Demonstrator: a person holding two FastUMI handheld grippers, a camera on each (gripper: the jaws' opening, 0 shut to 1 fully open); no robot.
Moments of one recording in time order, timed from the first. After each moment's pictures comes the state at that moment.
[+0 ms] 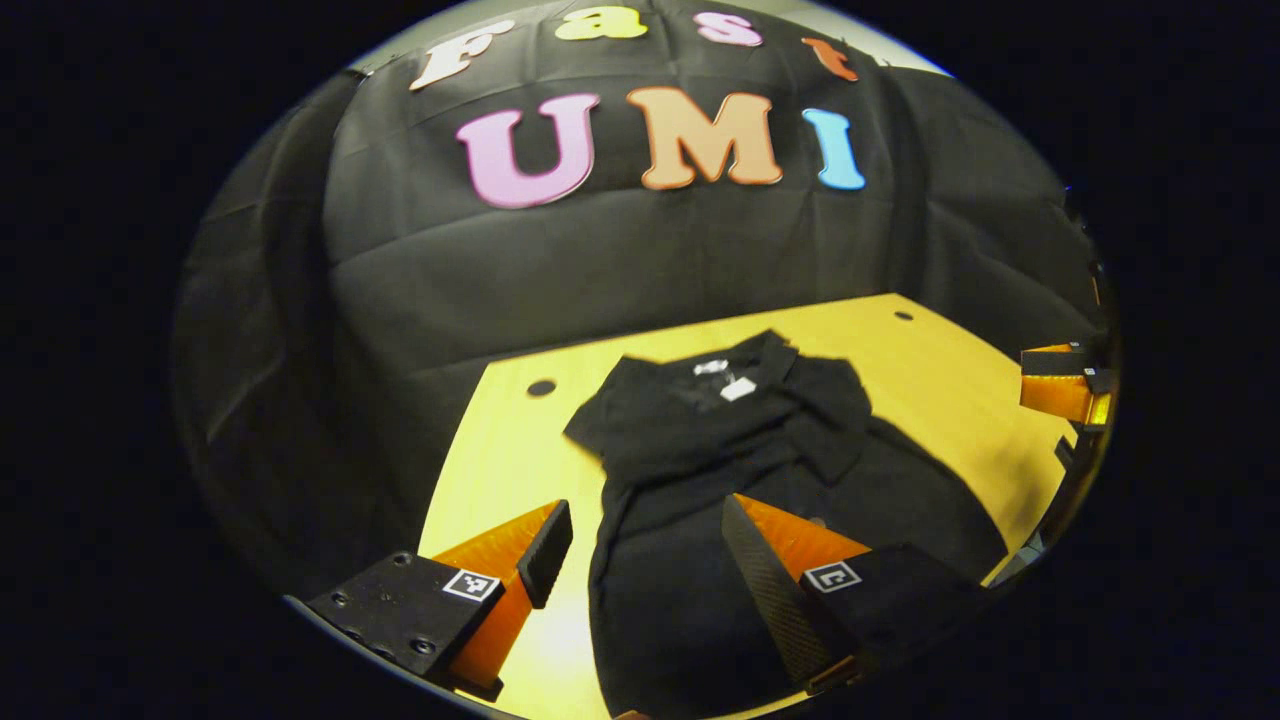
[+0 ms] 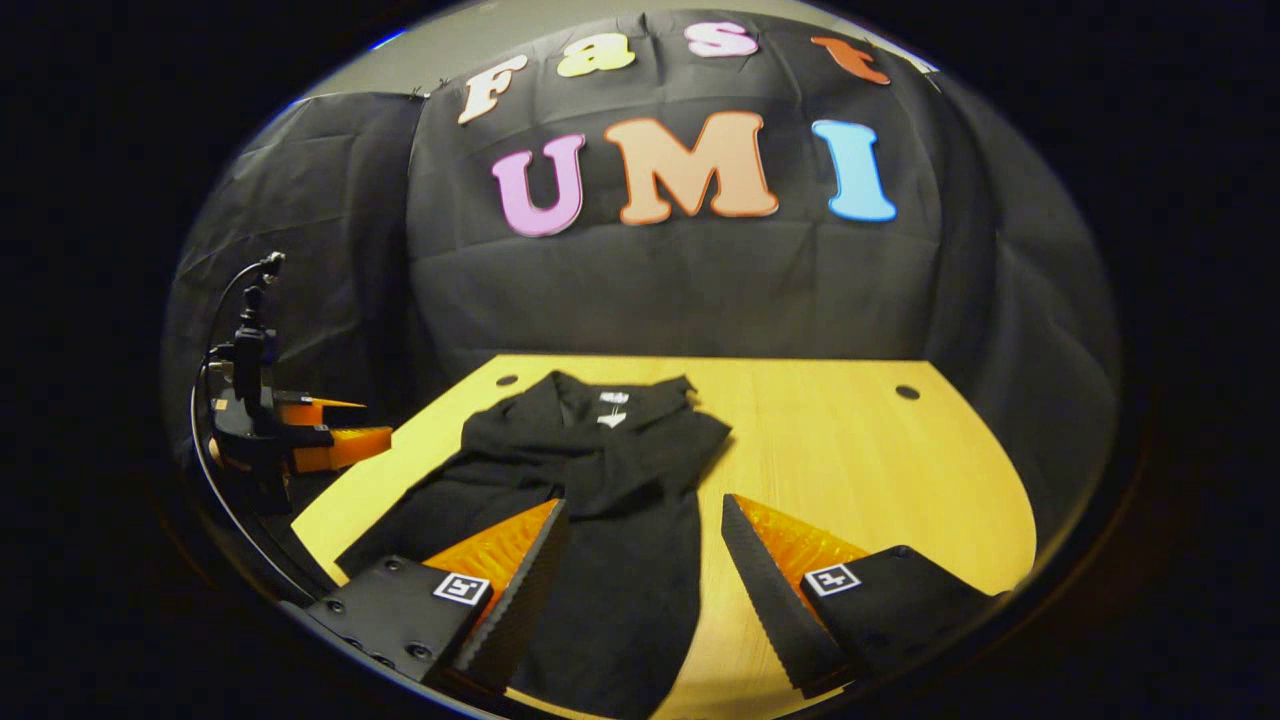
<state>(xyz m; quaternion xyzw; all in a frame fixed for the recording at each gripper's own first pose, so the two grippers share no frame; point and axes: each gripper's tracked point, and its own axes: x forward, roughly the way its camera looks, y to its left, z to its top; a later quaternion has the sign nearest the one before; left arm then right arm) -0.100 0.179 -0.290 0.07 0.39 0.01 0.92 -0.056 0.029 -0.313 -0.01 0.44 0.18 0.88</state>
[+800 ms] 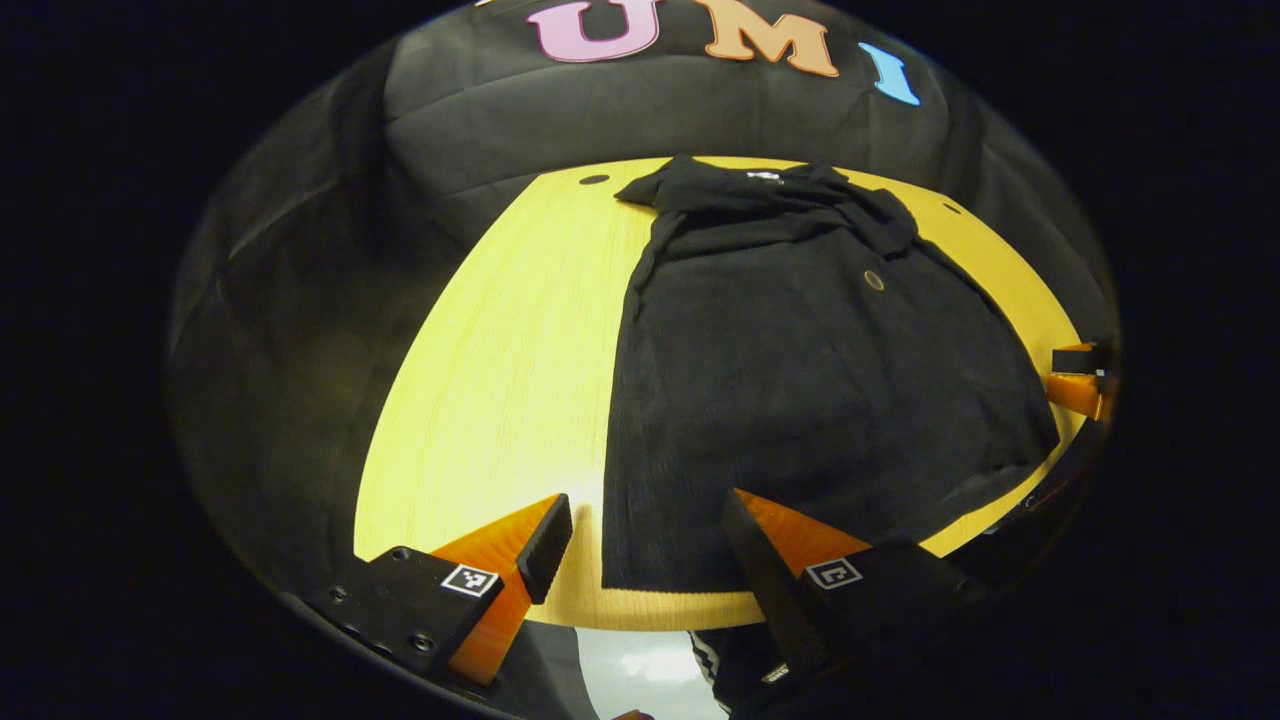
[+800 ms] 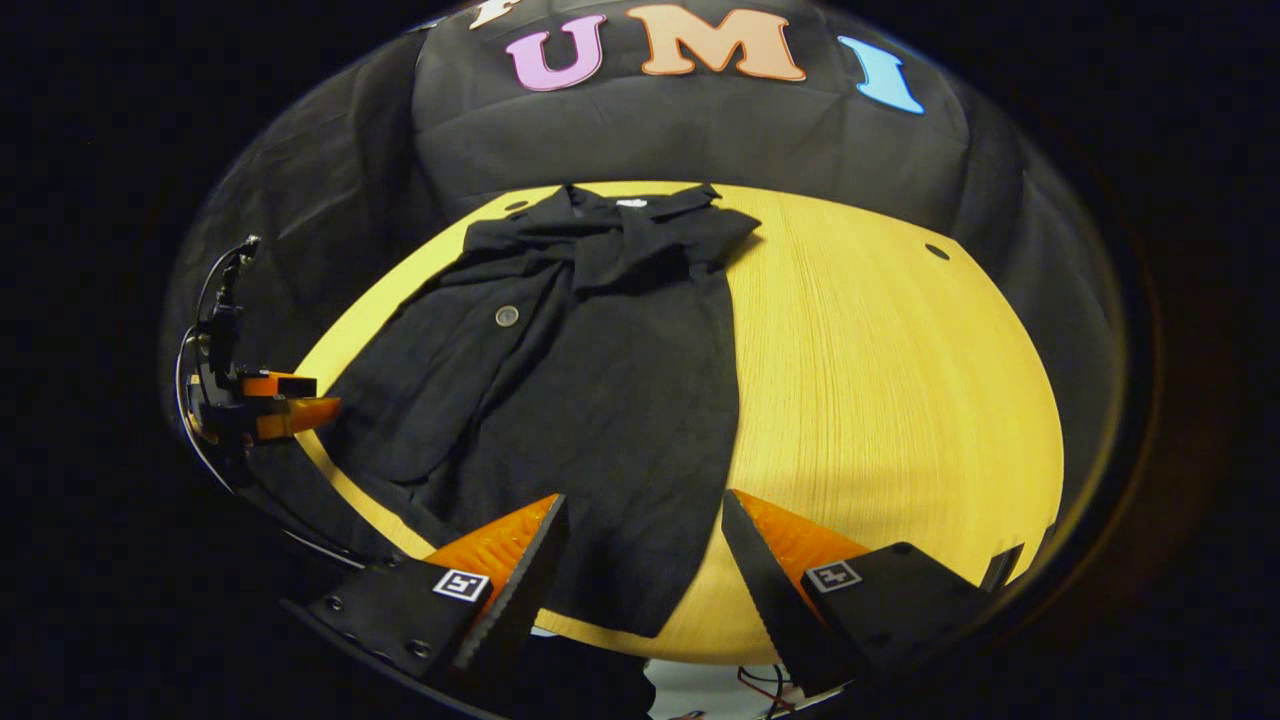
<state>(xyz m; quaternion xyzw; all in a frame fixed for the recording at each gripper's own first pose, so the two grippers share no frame) -0.274 0.194 -0.384 0.02 0.54 0.08 0.84 -0.189 -0.008 -0.406 -0.08 0.60 0.18 0.77</state>
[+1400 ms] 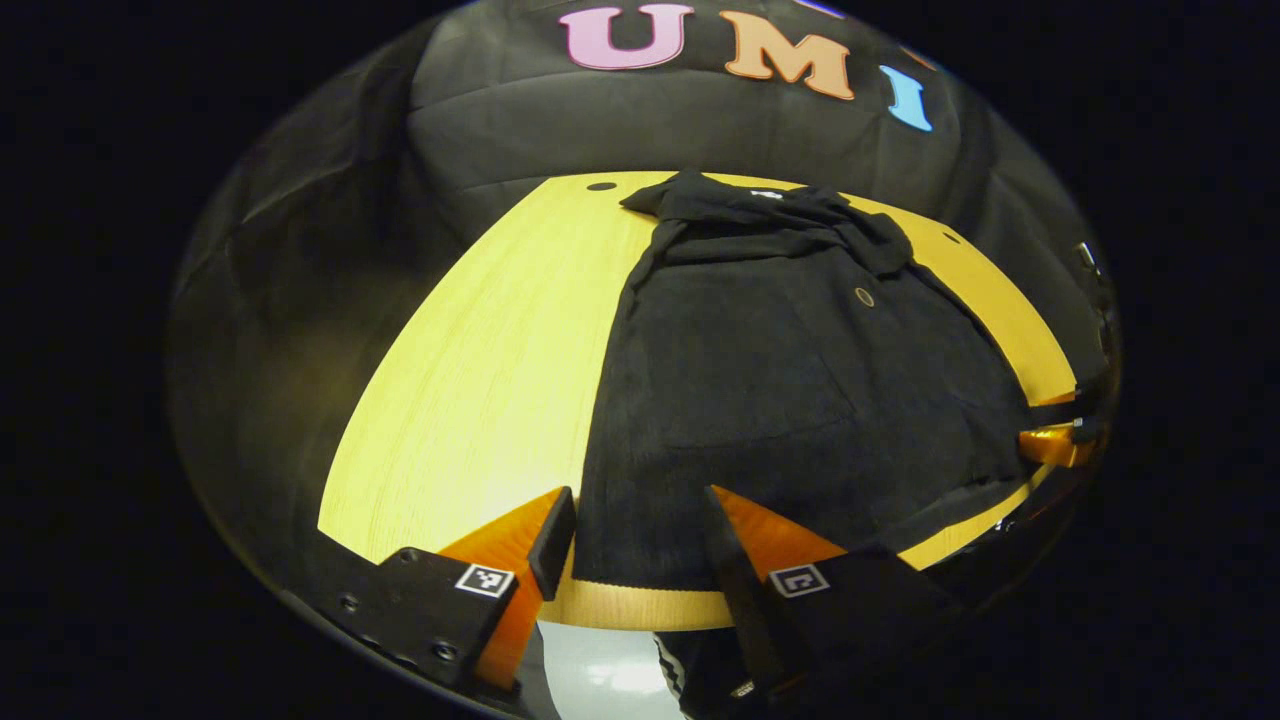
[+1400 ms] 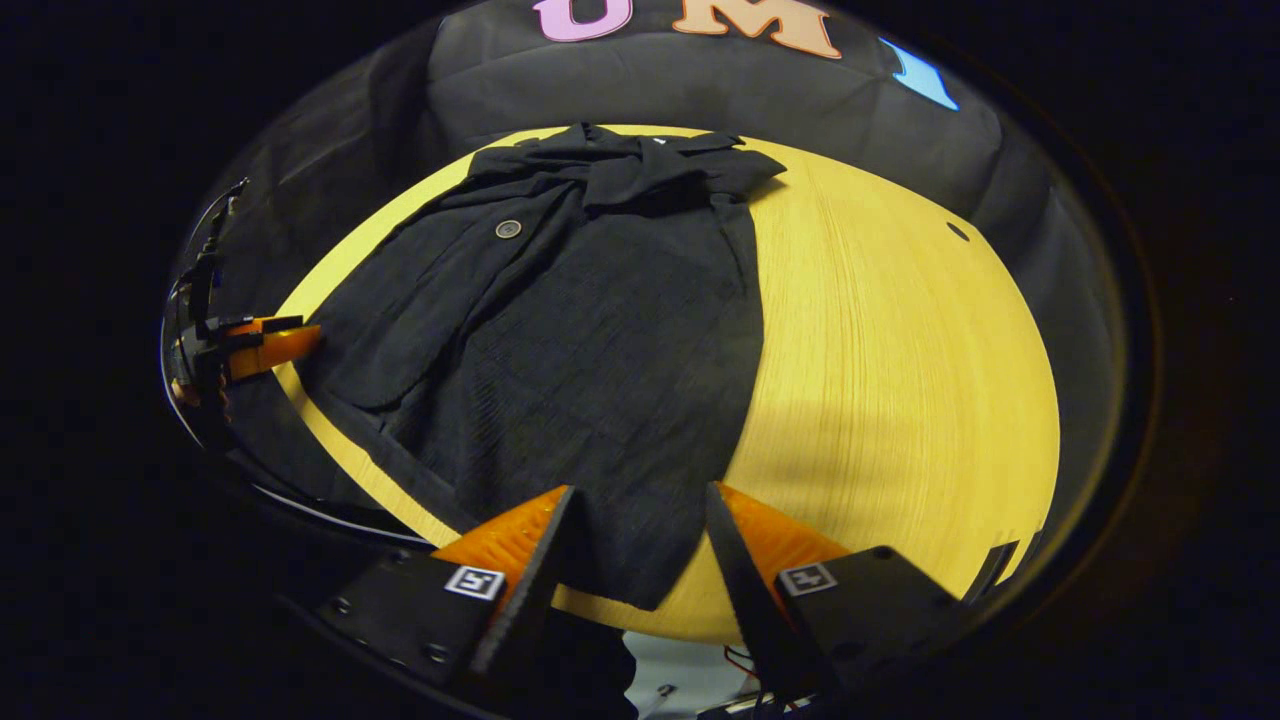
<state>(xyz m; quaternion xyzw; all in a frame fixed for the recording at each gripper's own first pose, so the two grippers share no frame) -0.267 0.179 -0.391 -0.01 0.51 0.07 0.86 -0.210 -0.009 -0.420 -0.12 0.65 0.19 0.73</state>
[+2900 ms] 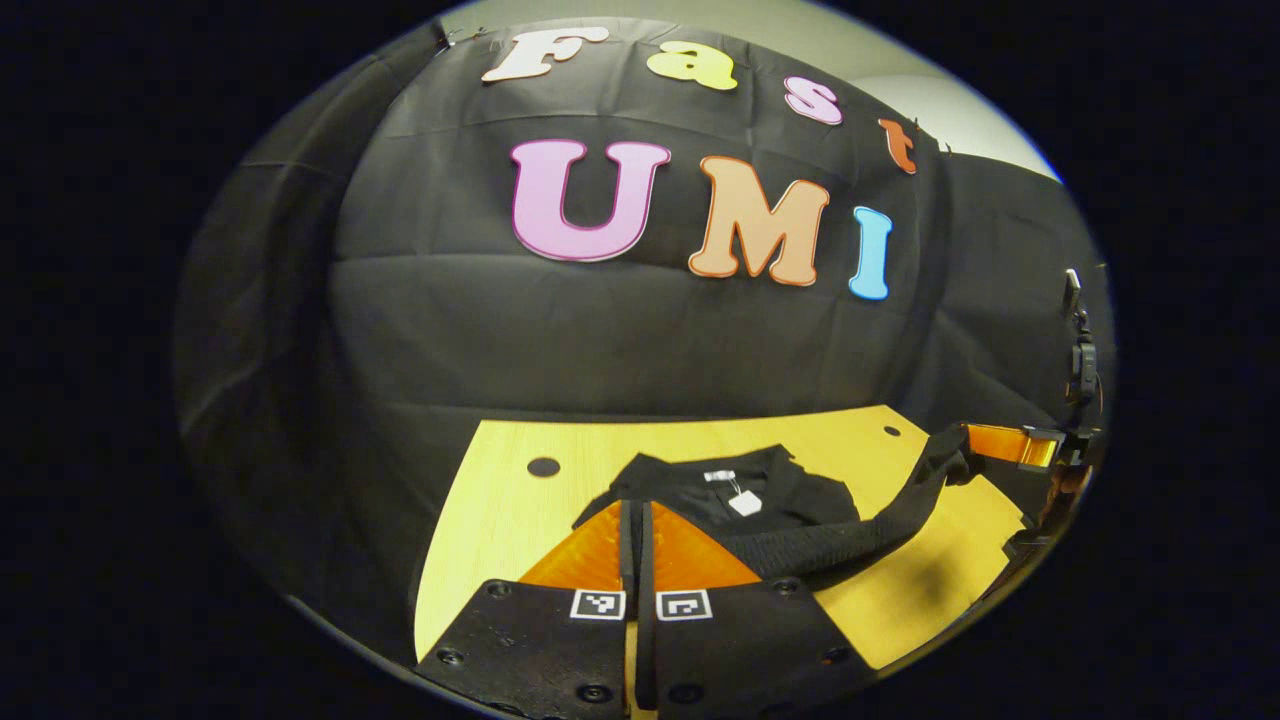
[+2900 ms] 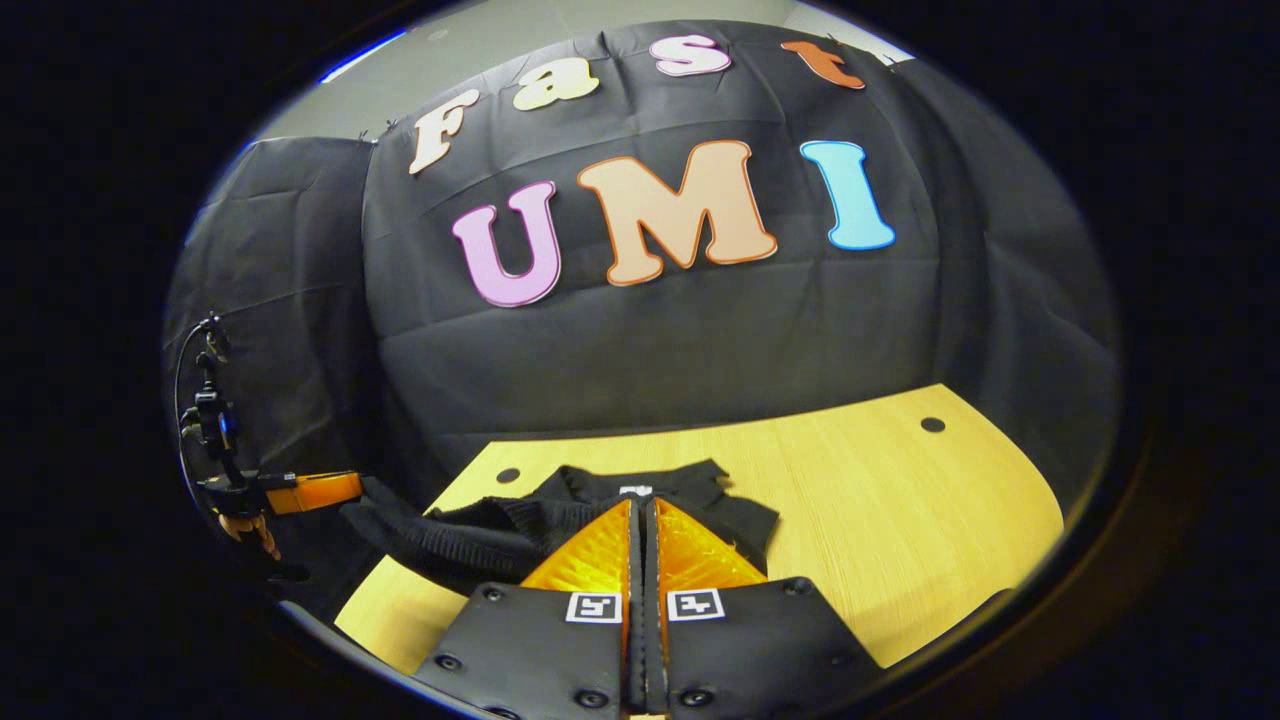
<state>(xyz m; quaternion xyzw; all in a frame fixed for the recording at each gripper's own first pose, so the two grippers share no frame) 0.046 0.221 -0.217 -0.03 0.26 -0.03 0.96 0.100 0.105 -0.254 0.06 0.36 0.12 0.92</state>
